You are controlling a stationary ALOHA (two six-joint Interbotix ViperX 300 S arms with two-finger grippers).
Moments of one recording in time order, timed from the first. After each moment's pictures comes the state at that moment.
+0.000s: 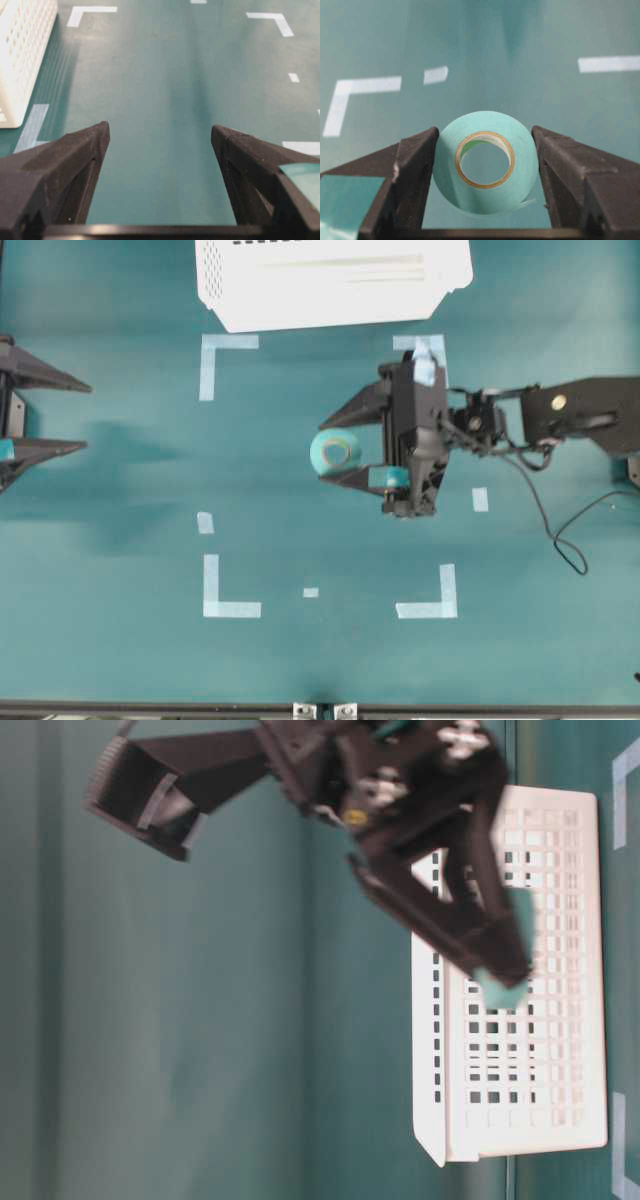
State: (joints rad) left arm 0.01 -1.43 1.57 -0.03 0.05 0.00; right arm 0.06 -0.04 0.72 0.02 -0.27 0.27
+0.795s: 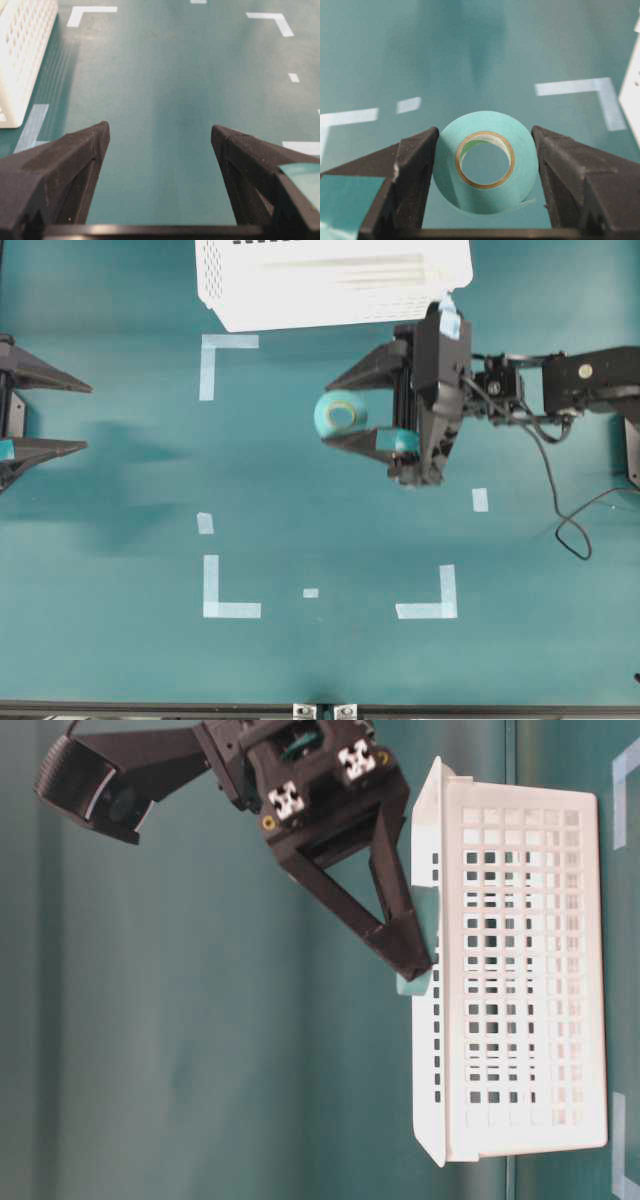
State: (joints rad) left arm 0.01 -1.43 1.57 -0.03 0.05 0.00; right arm -0.03 -0.12 0.72 0.02 -0.23 0.27
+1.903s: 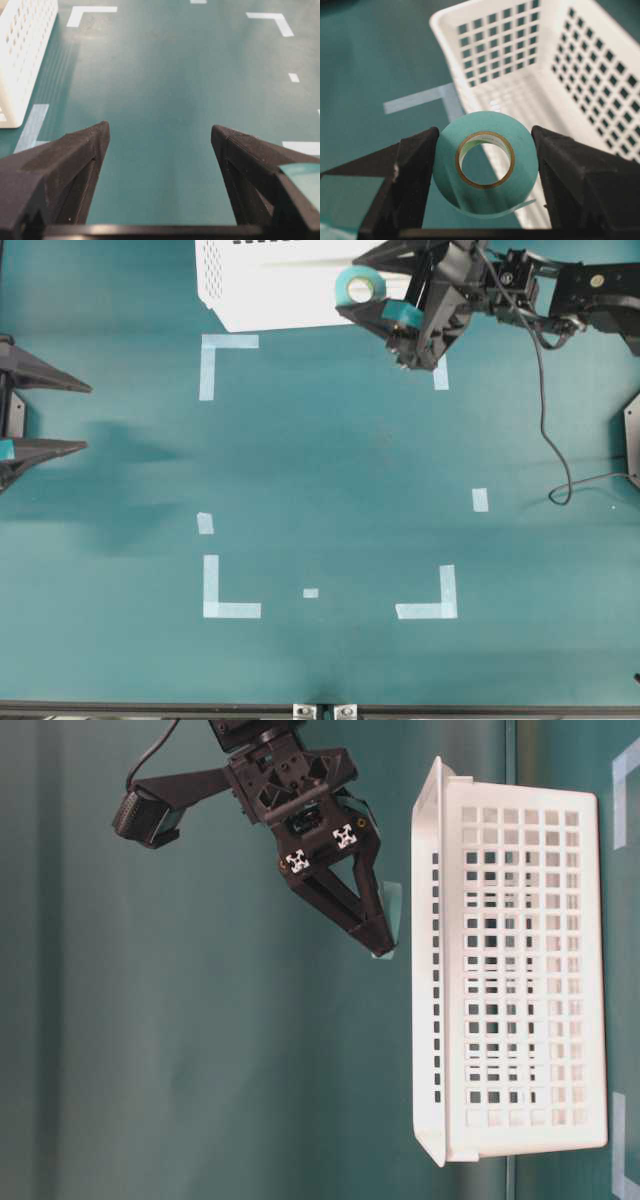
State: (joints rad) left arm 0.01 -1.43 1.57 -0.03 0.05 0.00; right arm -0.31 -0.13 0.72 -0.01 -0.22 0.26
